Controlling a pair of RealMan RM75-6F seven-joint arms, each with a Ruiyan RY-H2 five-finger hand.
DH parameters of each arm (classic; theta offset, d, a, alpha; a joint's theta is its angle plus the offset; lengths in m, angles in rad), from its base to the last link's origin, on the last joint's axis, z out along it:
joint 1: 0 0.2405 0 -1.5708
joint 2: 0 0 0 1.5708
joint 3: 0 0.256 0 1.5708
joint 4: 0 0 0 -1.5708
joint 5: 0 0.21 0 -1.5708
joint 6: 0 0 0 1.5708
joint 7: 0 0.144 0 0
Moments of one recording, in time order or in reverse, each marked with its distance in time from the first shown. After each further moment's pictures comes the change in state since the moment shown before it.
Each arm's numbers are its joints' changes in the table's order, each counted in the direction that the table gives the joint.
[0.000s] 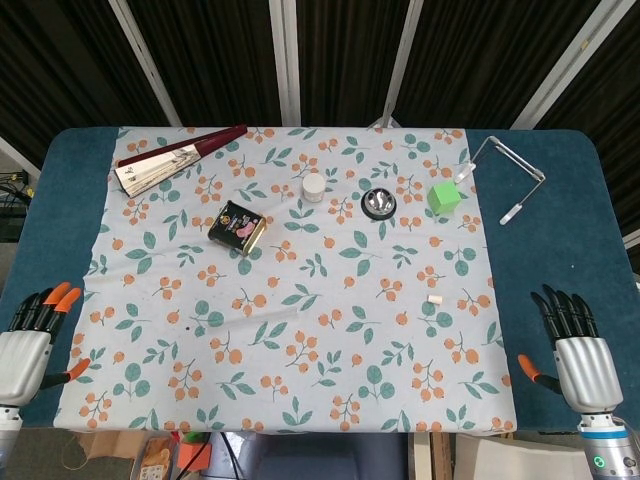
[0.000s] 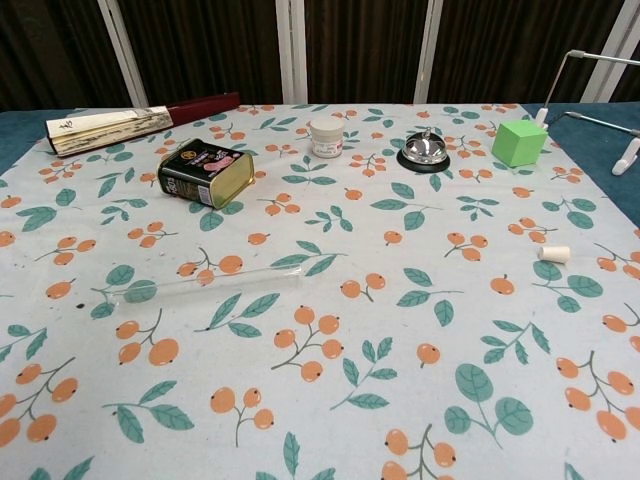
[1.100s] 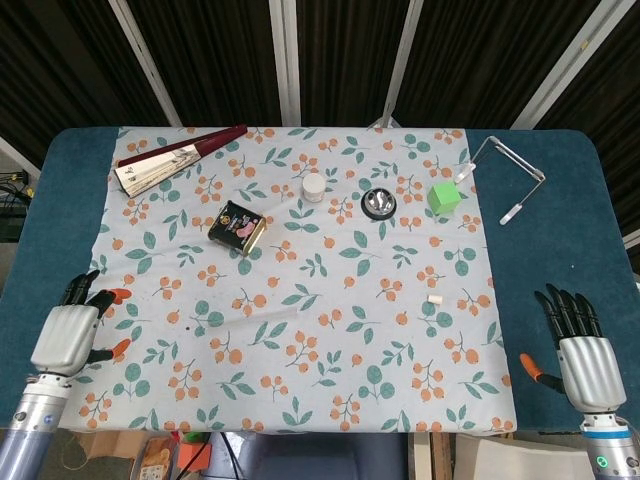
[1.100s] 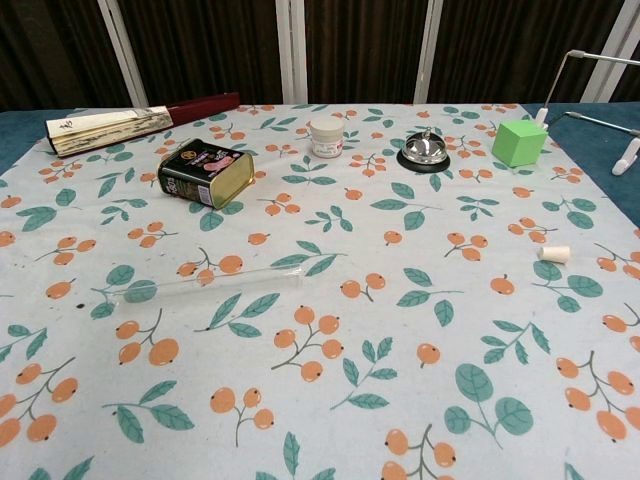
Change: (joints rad) left arm -0.141 -0.067 -0.113 0.214 -0.225 -0.174 0.288; right arm -0.001 0.004 0.003 -0.002 0.007 0.002 0.021
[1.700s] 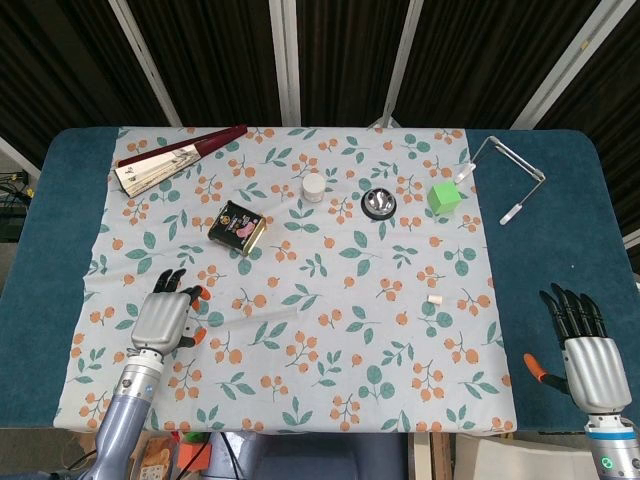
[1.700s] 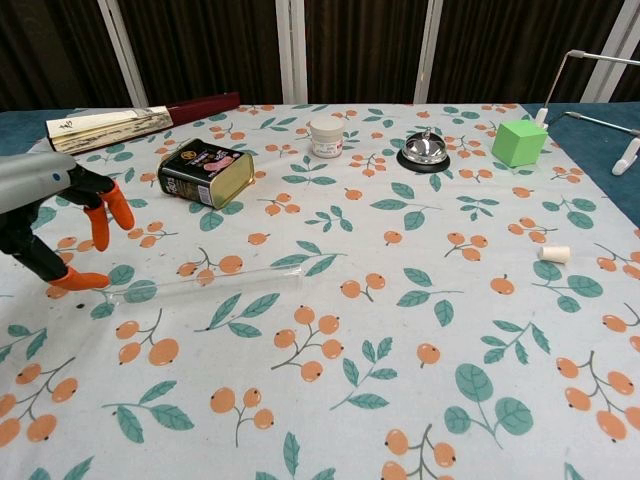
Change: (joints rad) left arm -0.223 -0.326 -0.085 0.085 -0.387 -0.004 0.454; right arm -0.005 0.013 0.000 0.001 0.003 0.006 0.025
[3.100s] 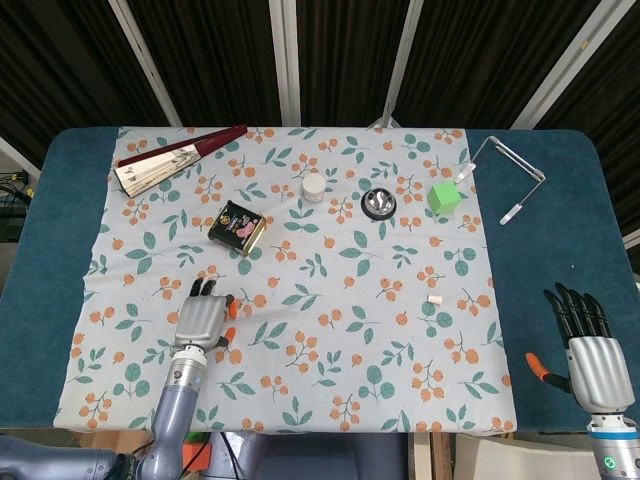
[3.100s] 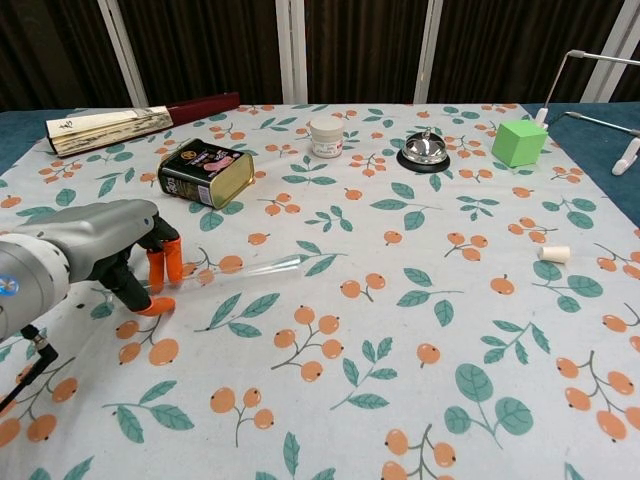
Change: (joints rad) left arm -0.157 -0.239 -0.033 -0.150 -0.229 0.090 0.121; right arm -0.003 0.003 0.004 0.006 0.010 0.000 0.013
